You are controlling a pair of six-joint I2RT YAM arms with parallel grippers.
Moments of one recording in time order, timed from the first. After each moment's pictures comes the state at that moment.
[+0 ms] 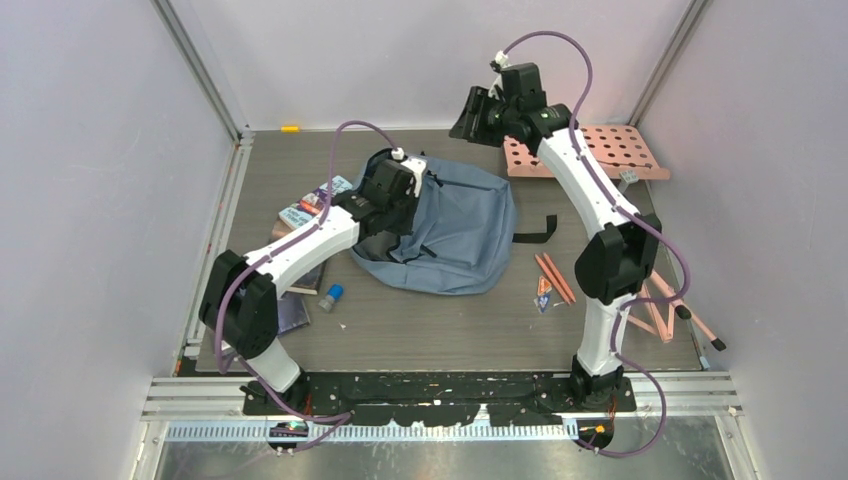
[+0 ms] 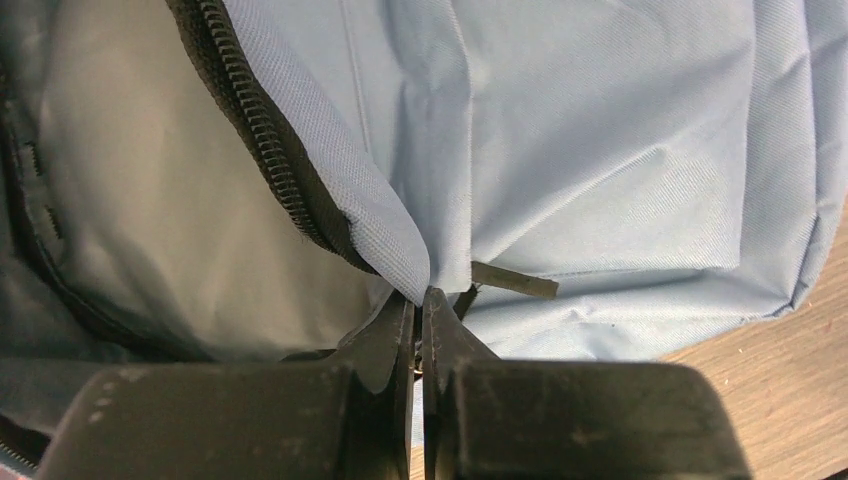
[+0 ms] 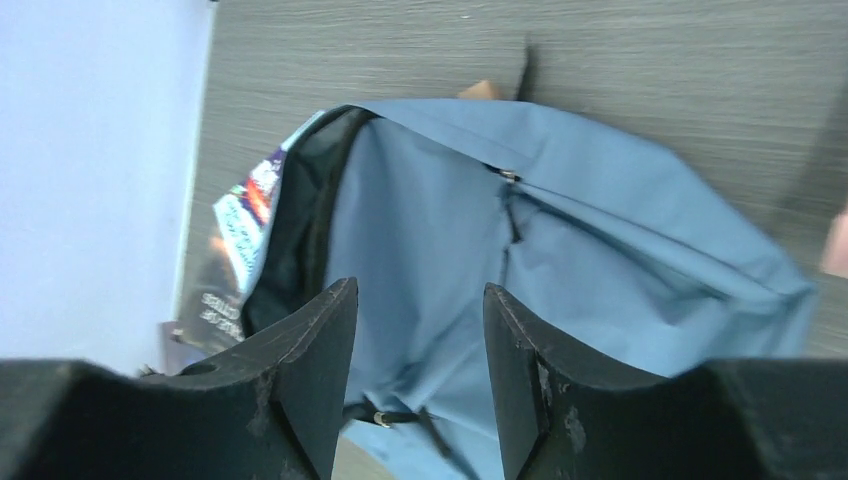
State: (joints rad) left arm -0.63 1.63 1.30 -0.47 -0.08 -0.20; right arm 0.35 1.93 1.99 -0.63 -0.22 0.45
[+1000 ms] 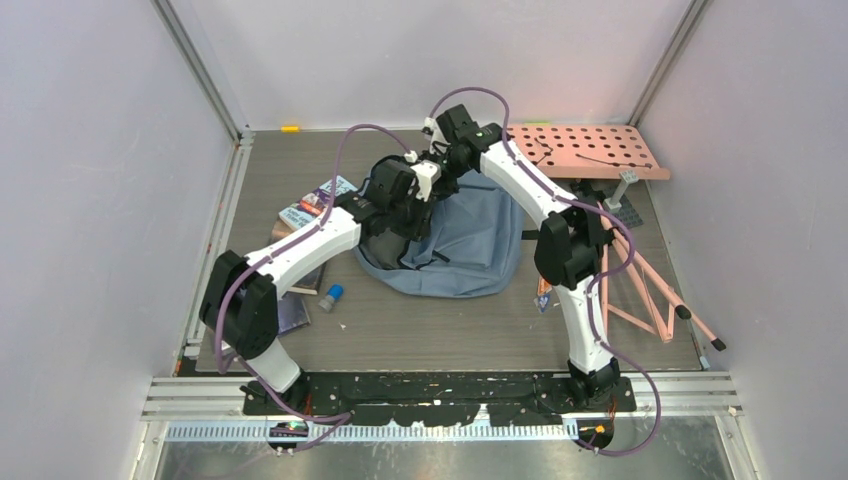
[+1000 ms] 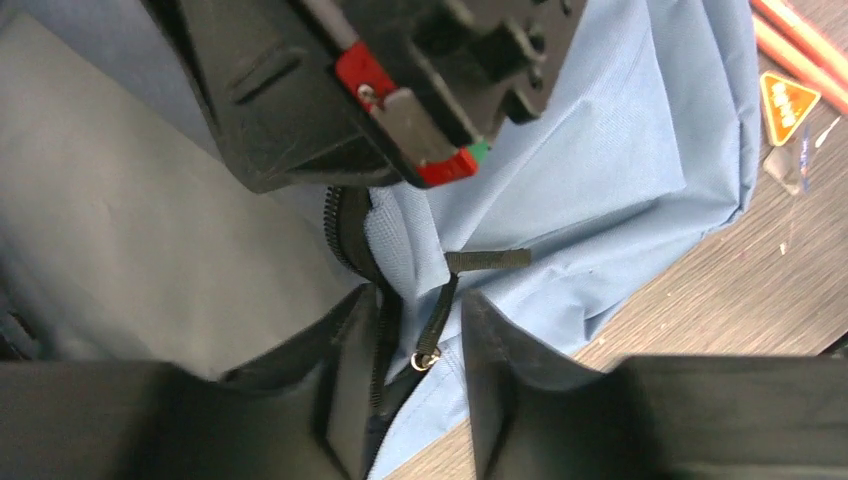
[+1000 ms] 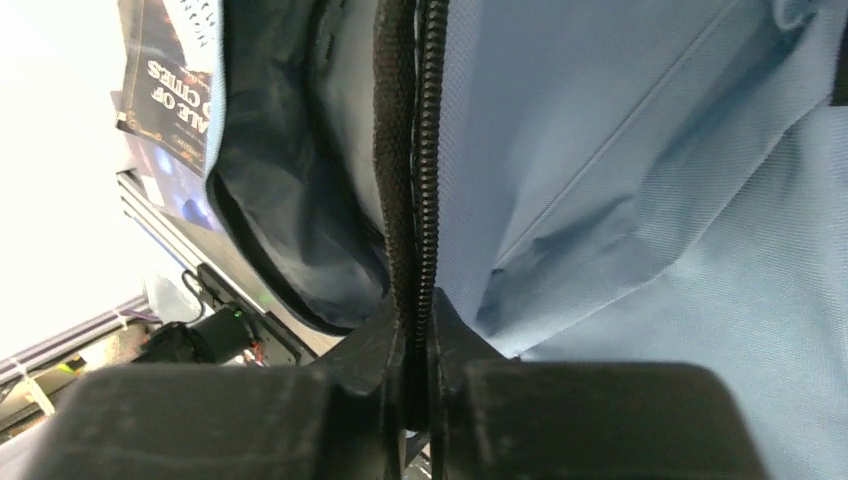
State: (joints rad) left arm -0.65 1.63 1.30 -0.44 0.11 -0.14; right arm 0.52 2.21 2.12 -0.91 -0.47 0.42
